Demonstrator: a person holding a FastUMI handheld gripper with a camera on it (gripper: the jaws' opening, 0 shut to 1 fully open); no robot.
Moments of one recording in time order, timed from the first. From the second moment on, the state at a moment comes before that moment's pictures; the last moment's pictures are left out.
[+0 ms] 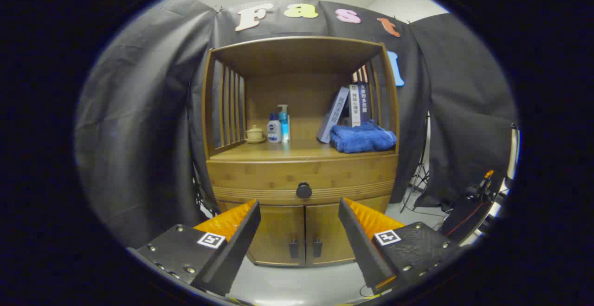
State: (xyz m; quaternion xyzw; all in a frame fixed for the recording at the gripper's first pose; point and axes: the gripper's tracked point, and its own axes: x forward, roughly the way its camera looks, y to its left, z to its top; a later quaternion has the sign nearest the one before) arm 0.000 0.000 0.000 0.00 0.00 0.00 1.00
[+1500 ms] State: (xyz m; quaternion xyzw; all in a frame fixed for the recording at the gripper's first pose) arm 0.083 -0.009 0.016 0.00 -0.04 -0.04 1.00
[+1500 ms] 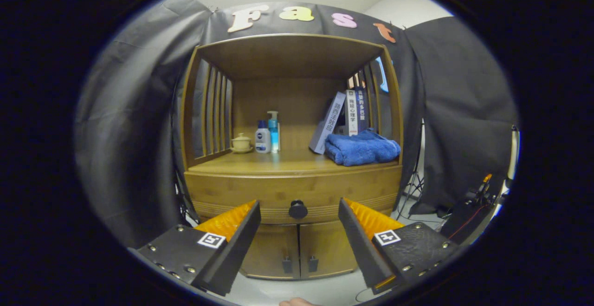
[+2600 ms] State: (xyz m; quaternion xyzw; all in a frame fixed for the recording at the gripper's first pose) arm 0.223 -0.018 -0.036 0.01 0.00 -0.01 1.00
